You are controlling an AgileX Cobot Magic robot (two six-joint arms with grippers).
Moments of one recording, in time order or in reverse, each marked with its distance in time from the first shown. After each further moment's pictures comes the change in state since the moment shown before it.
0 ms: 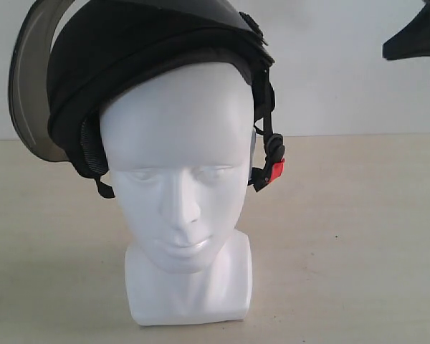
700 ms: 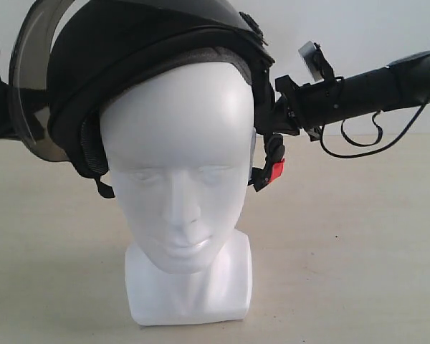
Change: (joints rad) left arm 0.042 0.640 0.008 -0.569 -0.243 0.498; right arm 0.266 0.556 -0.238 0.358 0.068 -0.262
